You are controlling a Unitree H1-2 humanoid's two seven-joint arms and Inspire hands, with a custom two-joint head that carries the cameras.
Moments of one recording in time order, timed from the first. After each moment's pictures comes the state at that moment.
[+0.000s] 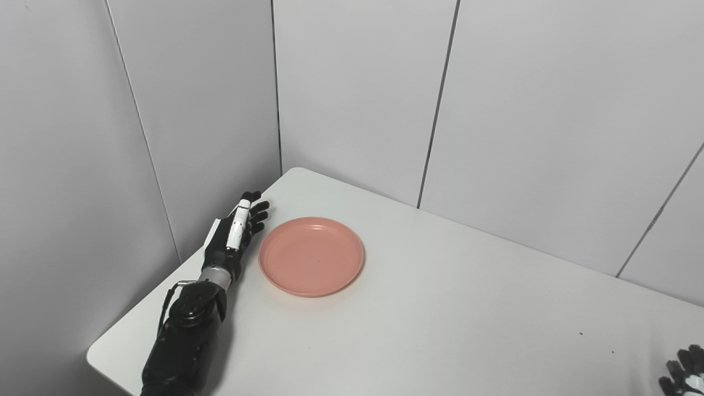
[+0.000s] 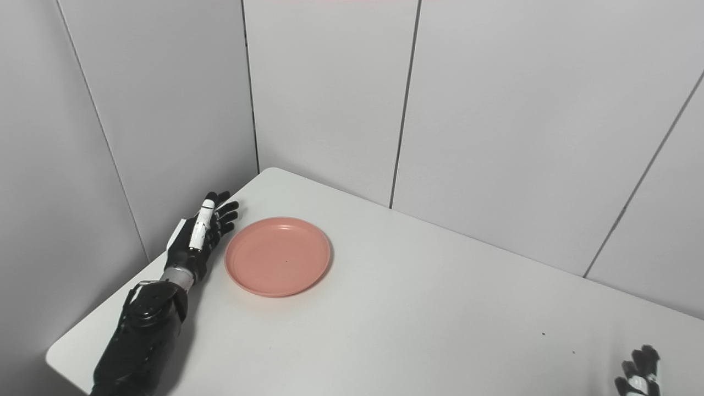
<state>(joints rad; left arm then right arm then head) -0.29 0.34 0.39 0.33 -0.26 0.04 -0.02 -0.11 -0.03 -0.04 -0.05 0.06 -0.04 0.00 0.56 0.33</state>
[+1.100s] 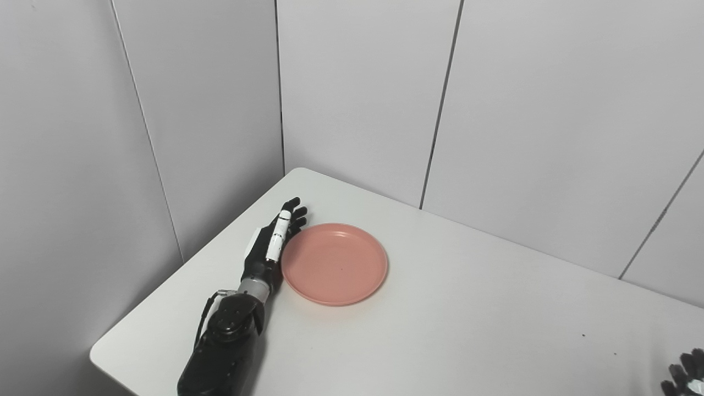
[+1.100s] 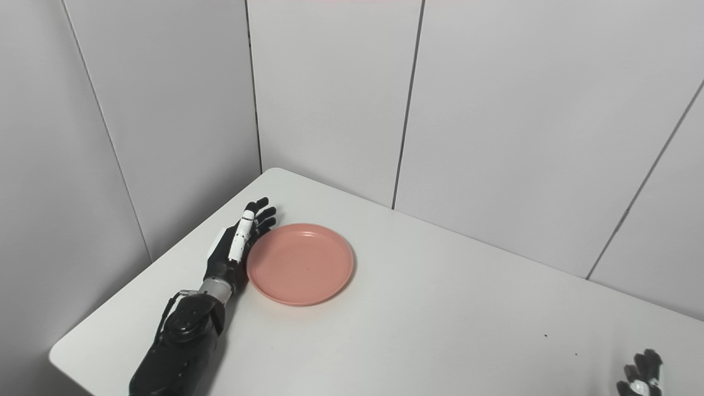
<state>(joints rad) -0.30 0.25 0.27 0.30 -0.27 0.01 -0.01 -0.09 -0.02 -0.03 -0.08 0.05 -0.02 -0.01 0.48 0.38</state>
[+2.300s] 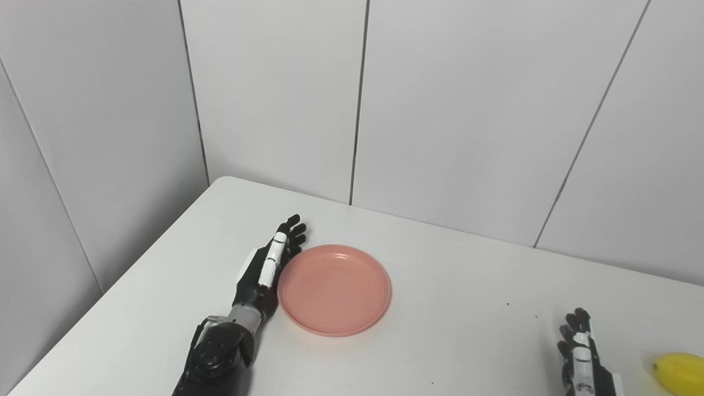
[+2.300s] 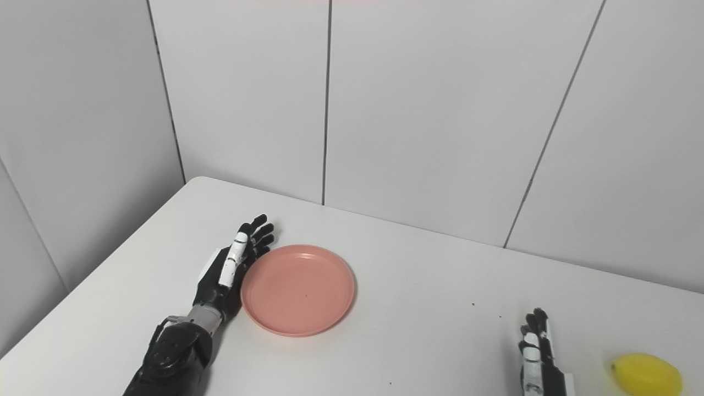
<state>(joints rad) -0.32 0.17 0.13 0.29 -0.24 -0.01 -0.09 -0.11 0.01 -0.02 0.00 0.02 -0.05 -0.02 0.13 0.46</state>
